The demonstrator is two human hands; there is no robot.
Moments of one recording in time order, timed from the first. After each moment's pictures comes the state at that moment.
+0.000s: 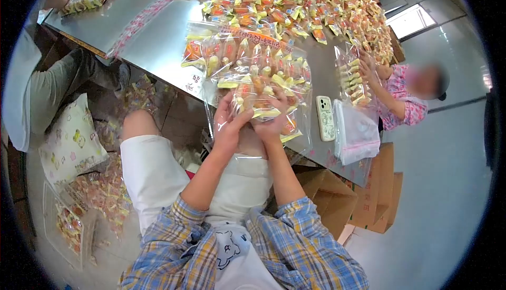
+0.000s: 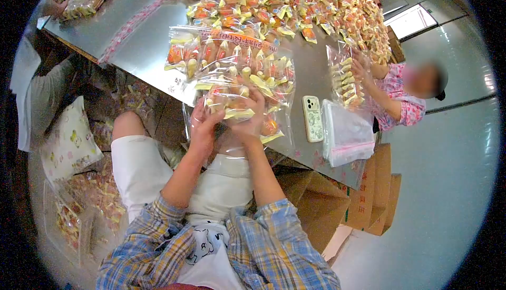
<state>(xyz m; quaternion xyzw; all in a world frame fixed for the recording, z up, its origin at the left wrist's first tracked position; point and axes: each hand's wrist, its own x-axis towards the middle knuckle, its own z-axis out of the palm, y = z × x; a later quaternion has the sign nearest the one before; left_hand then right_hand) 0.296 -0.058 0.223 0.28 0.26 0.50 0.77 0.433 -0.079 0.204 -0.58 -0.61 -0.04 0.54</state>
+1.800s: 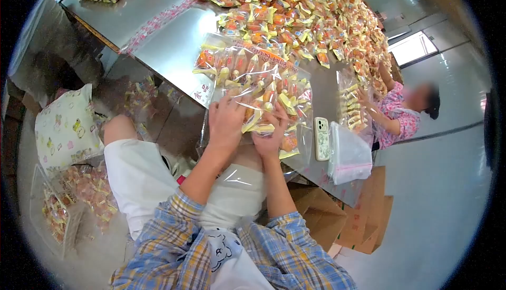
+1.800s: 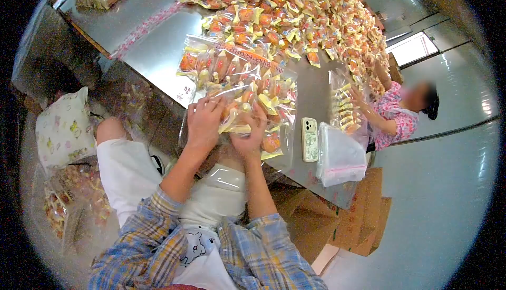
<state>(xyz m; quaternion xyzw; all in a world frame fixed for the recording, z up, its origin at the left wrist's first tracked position) 0.283 -0.021 0.225 0.82 0.44 0.36 0.13 0.439 -0.088 0.191 -0.61 -0.62 -0.04 0.50</state>
